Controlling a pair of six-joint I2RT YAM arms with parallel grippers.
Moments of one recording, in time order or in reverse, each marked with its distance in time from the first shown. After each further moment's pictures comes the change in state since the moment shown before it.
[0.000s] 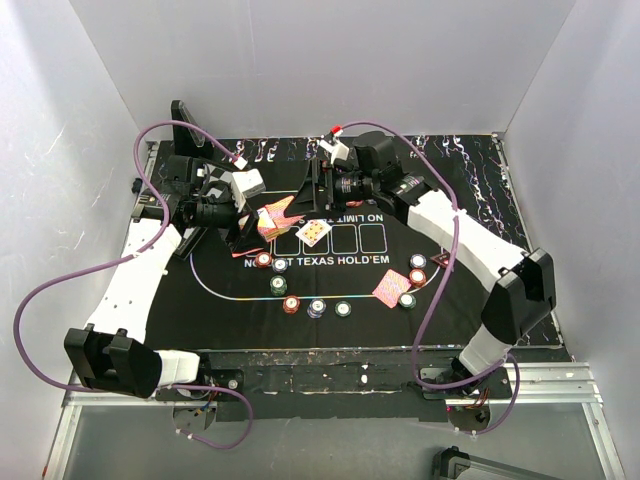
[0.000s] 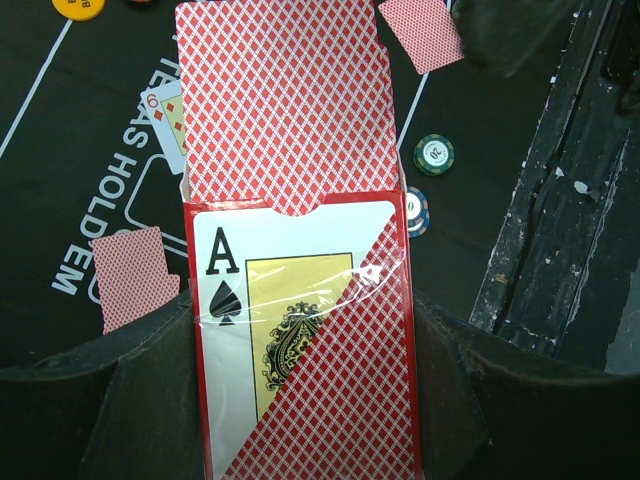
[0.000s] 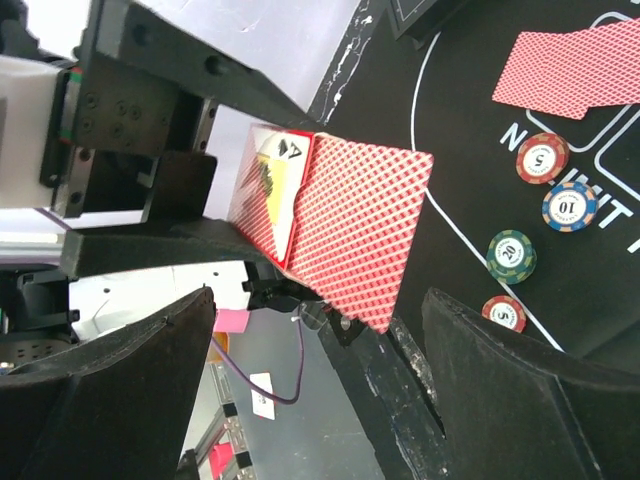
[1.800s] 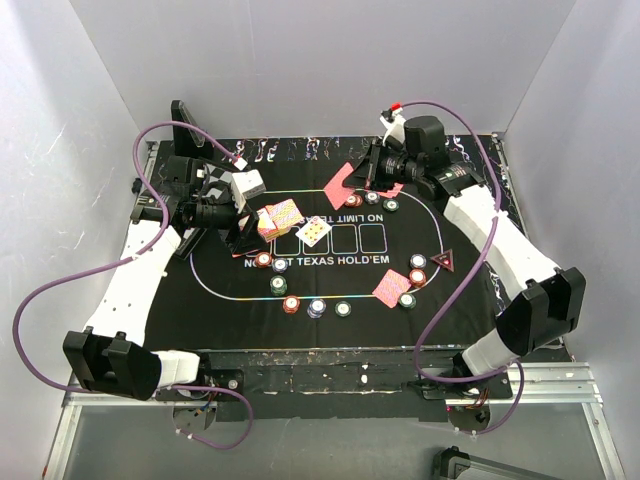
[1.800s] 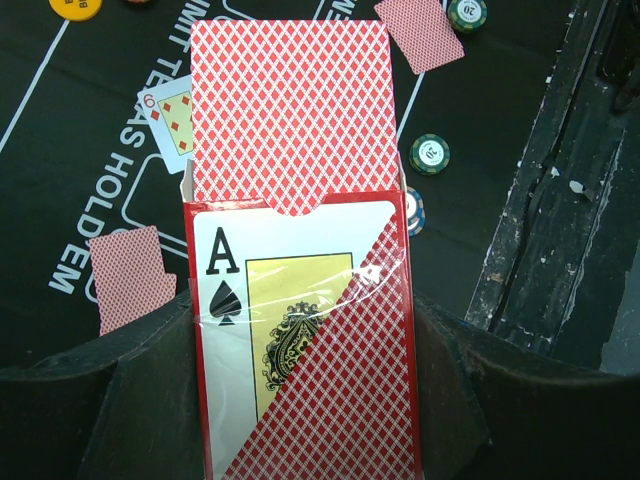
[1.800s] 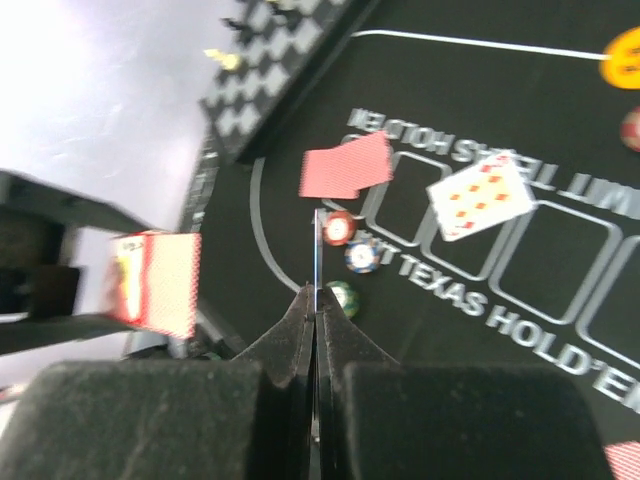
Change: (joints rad) left arm -0.005 -0.011 0.000 -0.008 -0.002 -0.004; right arm -0.210 -0.097 0.000 -0.111 0.210 -0.119
